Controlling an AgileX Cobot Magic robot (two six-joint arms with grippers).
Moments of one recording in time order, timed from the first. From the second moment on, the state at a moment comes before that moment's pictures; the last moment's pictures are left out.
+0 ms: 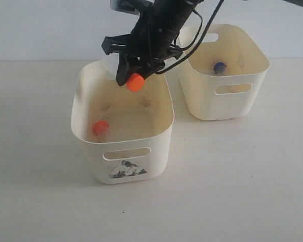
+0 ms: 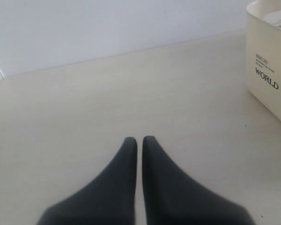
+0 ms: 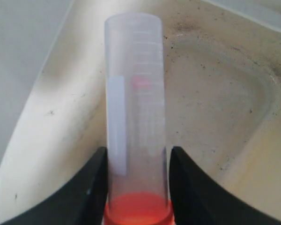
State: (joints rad) left arm -0.04 0.00 0.00 0.21 0.34 -0.03; right arm 0.41 2.17 -2.03 0.49 1.22 -0.20
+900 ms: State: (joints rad) left arm -0.04 0.00 0.00 0.21 0.34 -0.03; right arm 0.30 2.19 -2.19 -0.31 1.16 0.22
